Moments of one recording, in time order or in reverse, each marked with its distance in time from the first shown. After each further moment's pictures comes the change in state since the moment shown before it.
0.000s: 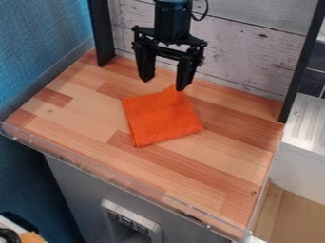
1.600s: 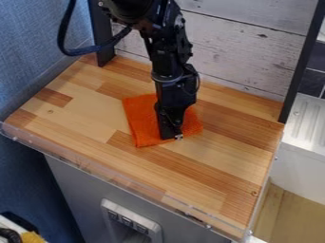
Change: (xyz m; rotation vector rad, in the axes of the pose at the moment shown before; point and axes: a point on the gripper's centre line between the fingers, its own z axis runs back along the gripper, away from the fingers) arm -0.011 -0.013 -0.081 0.019 -0.155 -0.817
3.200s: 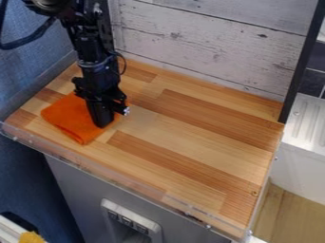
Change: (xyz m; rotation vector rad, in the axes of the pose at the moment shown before) arm -0.110 0.065 0.004 0.032 0.092 0.787
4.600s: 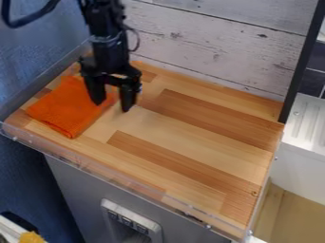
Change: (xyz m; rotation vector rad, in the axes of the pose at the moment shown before) arm 0.019 -0.036 0.044 -0.011 -0.019 0.090
